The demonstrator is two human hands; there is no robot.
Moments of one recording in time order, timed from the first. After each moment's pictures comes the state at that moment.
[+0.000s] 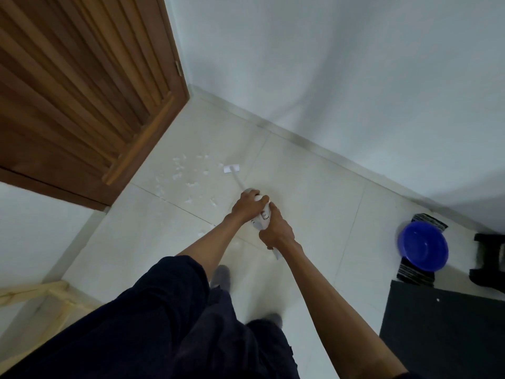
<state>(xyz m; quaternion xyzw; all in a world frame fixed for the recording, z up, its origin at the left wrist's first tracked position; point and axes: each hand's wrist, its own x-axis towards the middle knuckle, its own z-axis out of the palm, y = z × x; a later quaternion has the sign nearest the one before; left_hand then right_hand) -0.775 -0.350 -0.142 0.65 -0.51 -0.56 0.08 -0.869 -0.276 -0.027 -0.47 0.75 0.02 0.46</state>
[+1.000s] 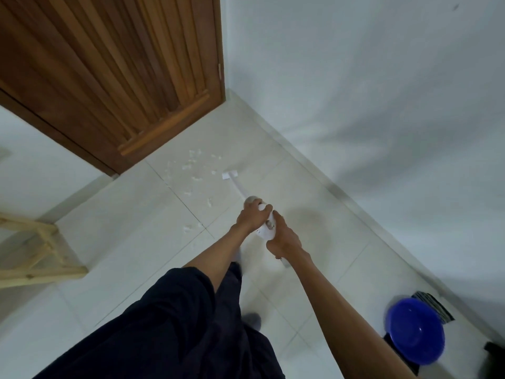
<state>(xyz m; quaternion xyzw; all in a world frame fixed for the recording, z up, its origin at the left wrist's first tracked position) -0.916 -0.376 -0.151 0.74 -0.38 -0.53 0.17 -1.034 -0.345 -0.045 -0.63 0.63 0.15 0.43</state>
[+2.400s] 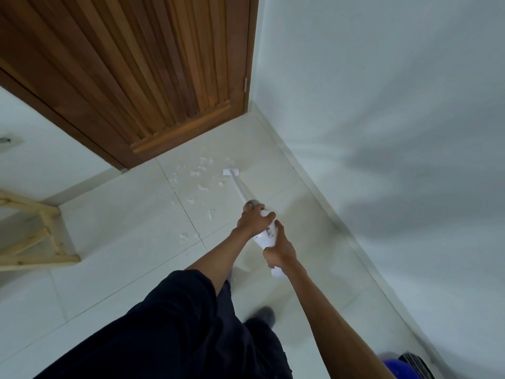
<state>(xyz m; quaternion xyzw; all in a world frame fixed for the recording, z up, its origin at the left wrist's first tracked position) -0.890 -0.506 -0.141 0.78 -0.34 -0.50 0.14 -1.004 -0.480 -0.044 -0.59 0.63 0.15 0.49</state>
